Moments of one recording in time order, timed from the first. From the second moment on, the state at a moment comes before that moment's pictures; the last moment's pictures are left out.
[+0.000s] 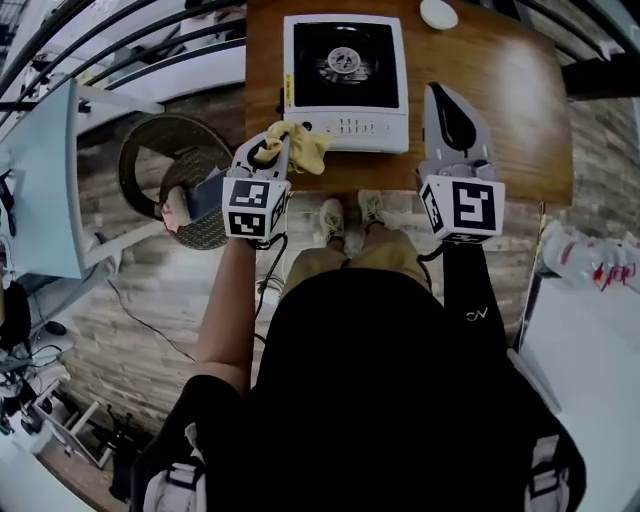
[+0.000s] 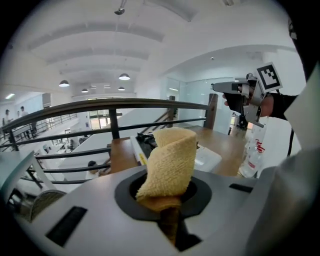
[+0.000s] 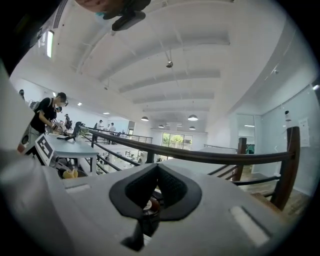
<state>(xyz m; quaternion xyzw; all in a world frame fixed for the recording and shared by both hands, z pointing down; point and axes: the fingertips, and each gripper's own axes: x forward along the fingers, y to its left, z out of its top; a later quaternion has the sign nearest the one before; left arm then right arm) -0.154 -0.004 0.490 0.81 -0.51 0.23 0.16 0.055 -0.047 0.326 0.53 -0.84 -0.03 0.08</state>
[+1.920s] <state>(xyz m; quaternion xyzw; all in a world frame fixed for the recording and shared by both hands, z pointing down) -0.140 0.032 0.508 0.80 -0.52 0.21 0.20 -0.012 -0.046 0.320 0.46 -0.89 -0.02 0.04</state>
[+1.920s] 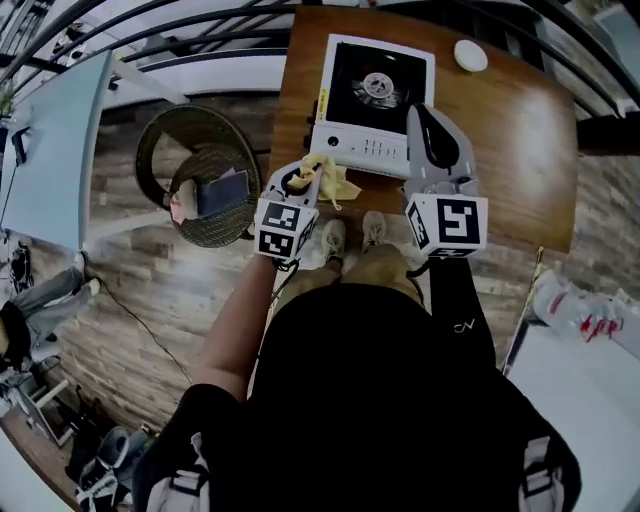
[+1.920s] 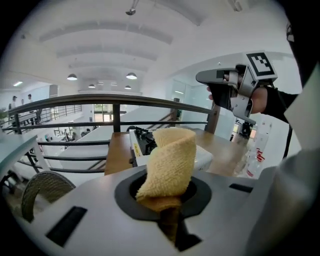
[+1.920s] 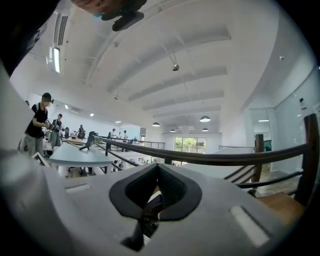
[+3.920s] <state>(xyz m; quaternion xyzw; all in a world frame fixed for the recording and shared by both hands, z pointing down) -0.188 -0.266 0.476 0.84 -0.50 0.15 0.15 -0.040 -0.205 0.321 0.54 -0.84 -0.02 0.08</state>
